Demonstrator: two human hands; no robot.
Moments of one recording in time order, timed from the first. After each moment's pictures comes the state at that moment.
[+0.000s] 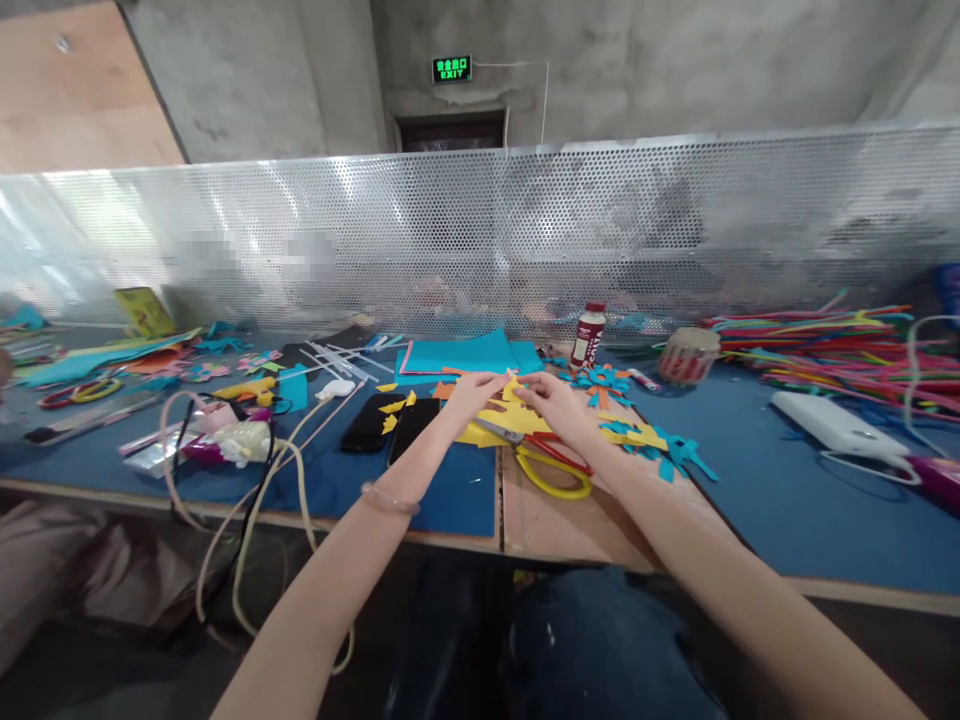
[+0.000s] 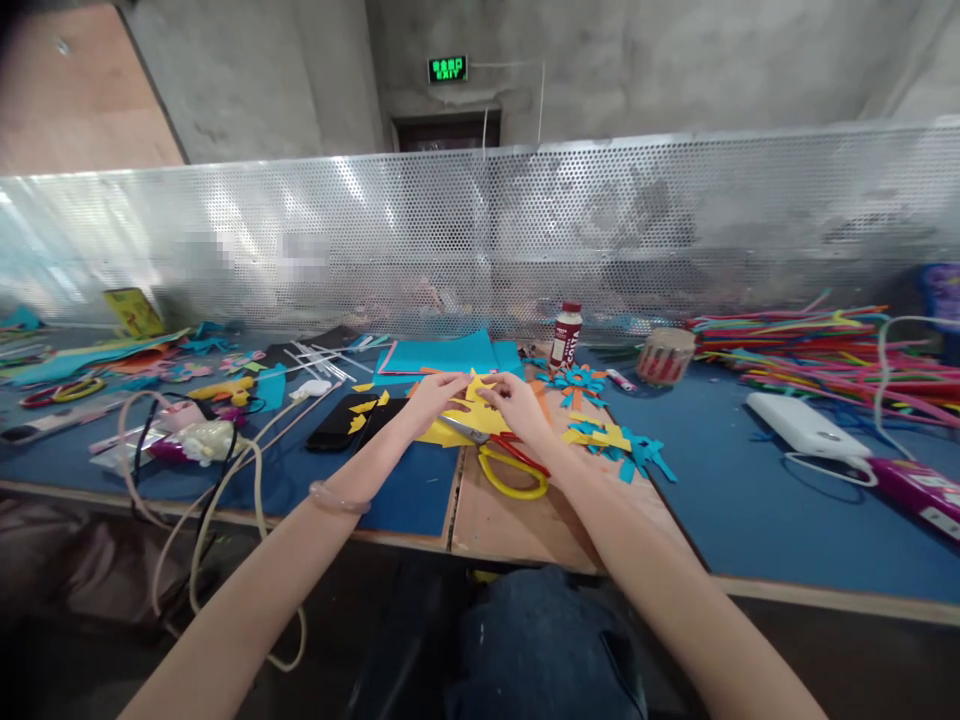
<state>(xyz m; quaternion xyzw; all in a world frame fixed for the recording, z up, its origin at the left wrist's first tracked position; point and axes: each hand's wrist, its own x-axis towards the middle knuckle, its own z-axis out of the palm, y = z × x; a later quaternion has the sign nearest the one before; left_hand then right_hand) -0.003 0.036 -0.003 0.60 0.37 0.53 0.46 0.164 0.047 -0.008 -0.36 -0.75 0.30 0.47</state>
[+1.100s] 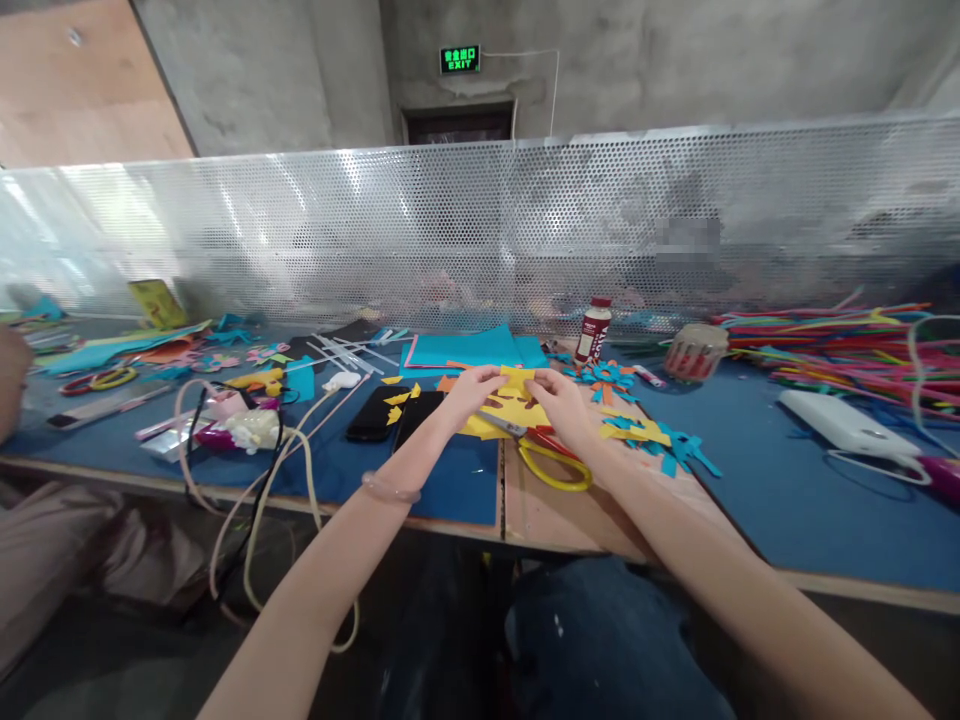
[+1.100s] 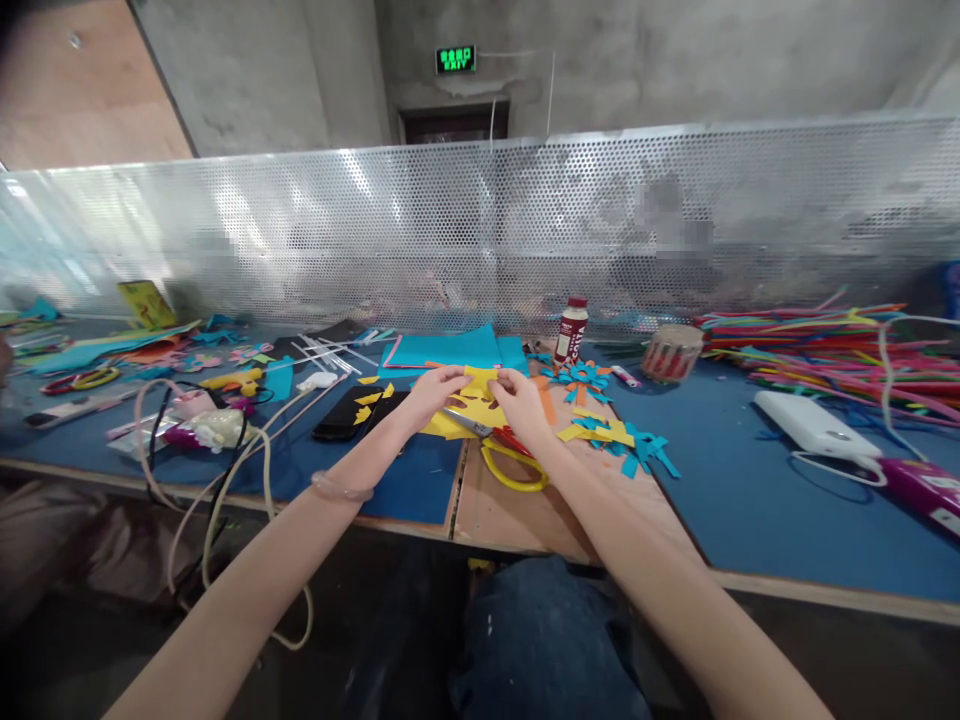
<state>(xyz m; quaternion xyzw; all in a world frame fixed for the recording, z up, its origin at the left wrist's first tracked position) -0.008 0.029 -0.002 0.60 0.39 0.52 0.47 0.157 0.037 -0.011 -0.35 -0.68 0.36 0.53</state>
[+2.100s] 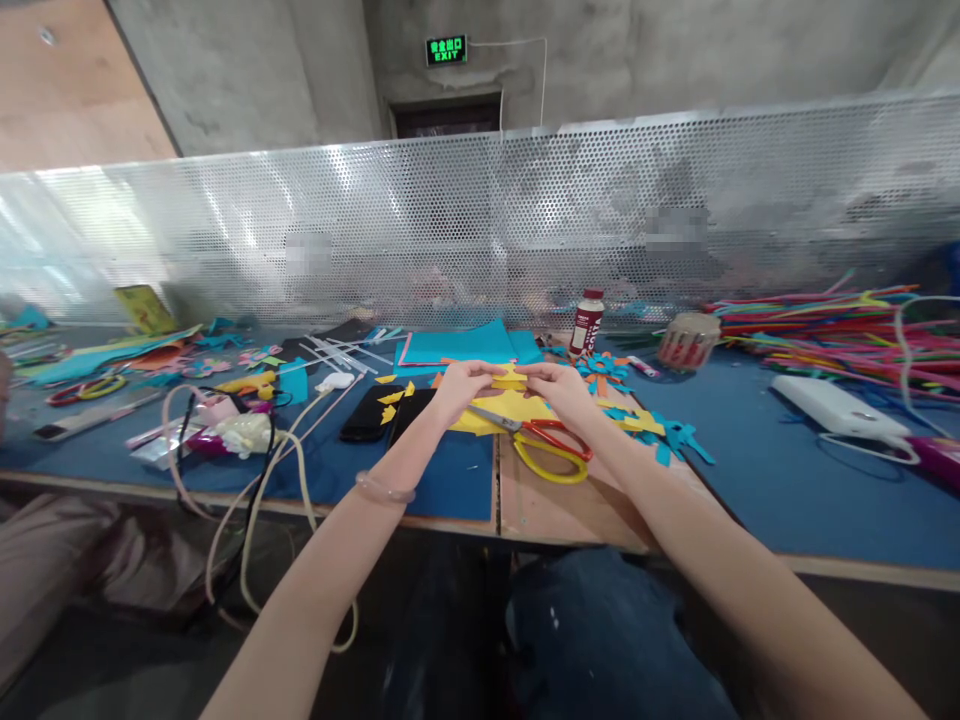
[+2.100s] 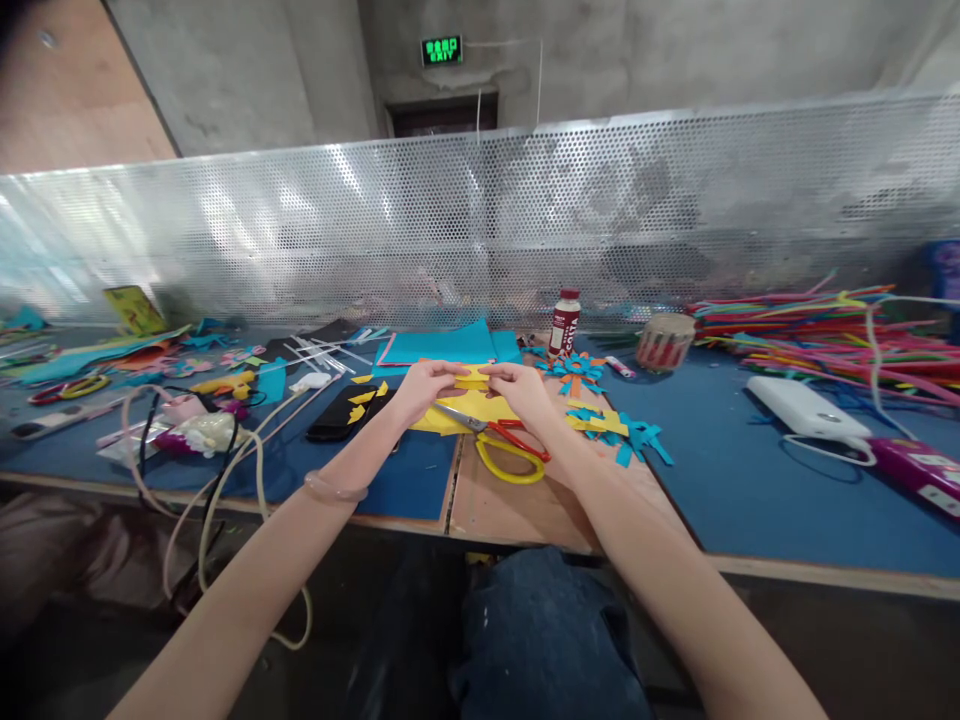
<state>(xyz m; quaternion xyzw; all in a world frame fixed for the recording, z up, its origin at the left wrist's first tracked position) -0.010 0.038 -0.007 0.58 0.35 0.55 0.48 0.174 0.052 -0.009 -0.34 -0.68 0.41 0.50</state>
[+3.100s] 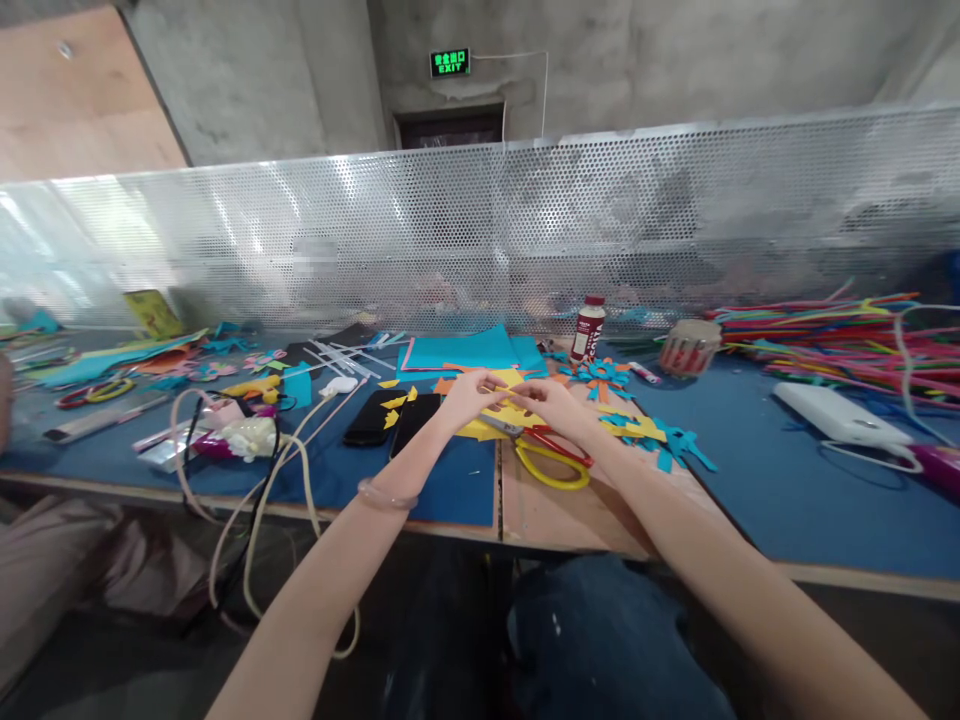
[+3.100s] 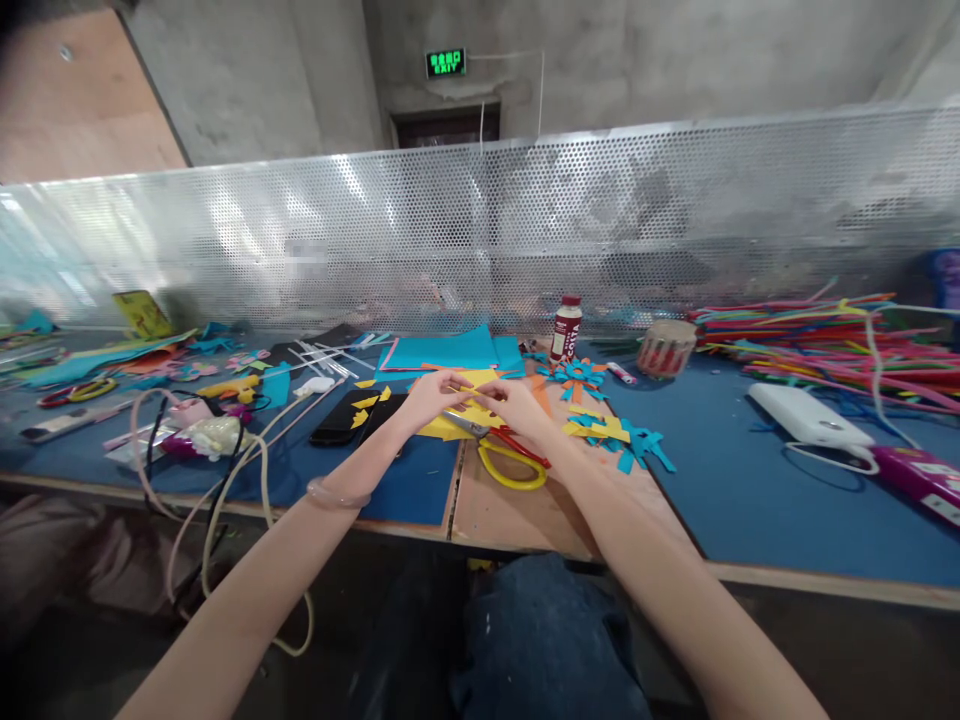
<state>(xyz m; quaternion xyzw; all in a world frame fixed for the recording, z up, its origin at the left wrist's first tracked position) -0.012 0.037 -0.014 0.68 0.40 0.49 0.37 0.173 0.043 -0.009 -0.33 -0.80 0.32 0.39</state>
